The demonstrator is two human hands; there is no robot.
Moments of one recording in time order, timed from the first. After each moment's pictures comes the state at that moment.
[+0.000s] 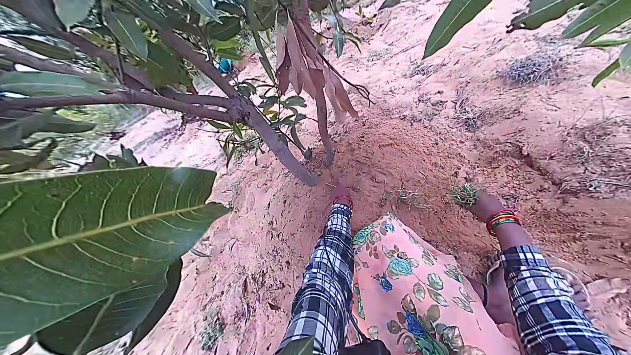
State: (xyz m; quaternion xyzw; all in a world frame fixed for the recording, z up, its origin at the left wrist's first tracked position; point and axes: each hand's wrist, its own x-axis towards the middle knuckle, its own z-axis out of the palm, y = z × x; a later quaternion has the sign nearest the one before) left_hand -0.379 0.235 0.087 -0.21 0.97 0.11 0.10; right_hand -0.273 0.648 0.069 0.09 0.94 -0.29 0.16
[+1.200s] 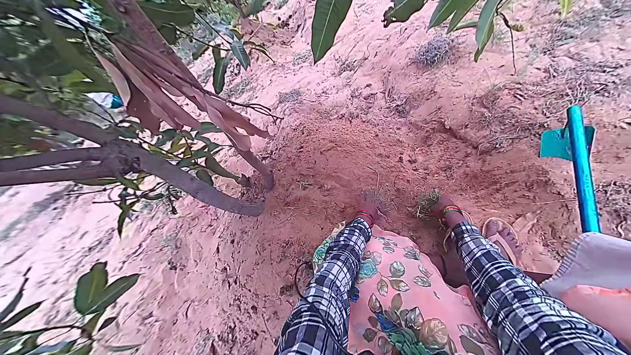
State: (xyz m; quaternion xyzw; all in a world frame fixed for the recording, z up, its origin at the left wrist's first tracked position) left_hand -0.338 0.441 -0.007 0.20 0.93 -0.06 0.31; right_hand -0.238 0.692 -0.043 0.32 0.84 -0.34 0.27
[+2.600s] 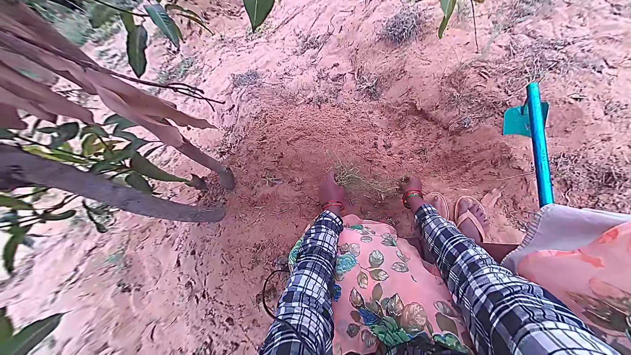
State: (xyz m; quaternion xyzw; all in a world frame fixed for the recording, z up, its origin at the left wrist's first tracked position) left_hand -0.348 0.431 0.034 0.02 0.99 0.14 0.08; right_hand -0.252 0.662 -0.066 0.42 0.76 -0.50 0.05
